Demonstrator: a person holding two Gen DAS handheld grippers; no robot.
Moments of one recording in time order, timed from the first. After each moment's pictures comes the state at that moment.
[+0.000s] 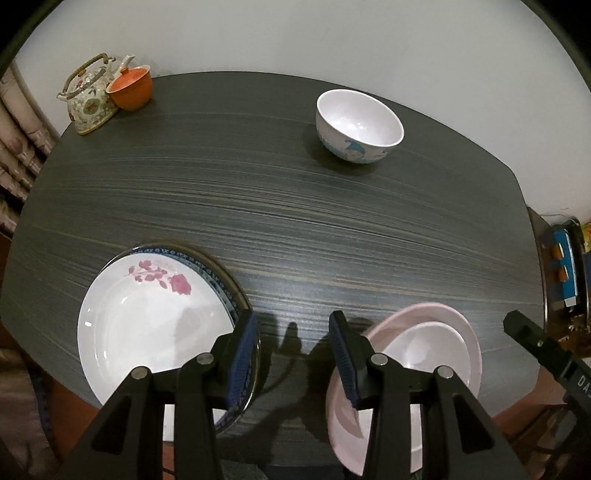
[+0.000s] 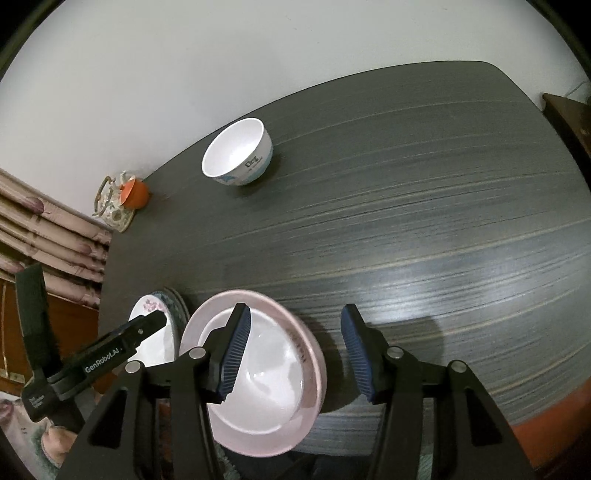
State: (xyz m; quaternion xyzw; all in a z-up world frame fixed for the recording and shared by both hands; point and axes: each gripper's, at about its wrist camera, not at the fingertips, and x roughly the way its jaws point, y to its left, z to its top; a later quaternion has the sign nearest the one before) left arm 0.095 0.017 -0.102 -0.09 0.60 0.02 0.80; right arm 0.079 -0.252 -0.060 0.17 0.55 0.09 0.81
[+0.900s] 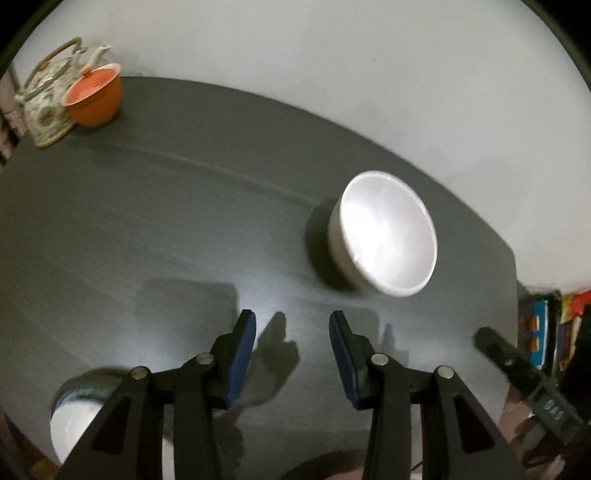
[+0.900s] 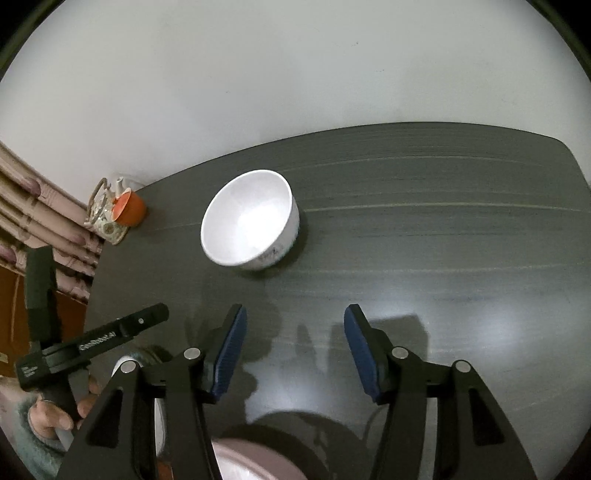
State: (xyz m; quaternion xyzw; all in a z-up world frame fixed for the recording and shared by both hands) left arm 0.235 0.064 -0.118 -0.19 0.58 0.01 0.79; right arm 0.226 -0.220 -0.068 0.11 0.55 0.14 0.82
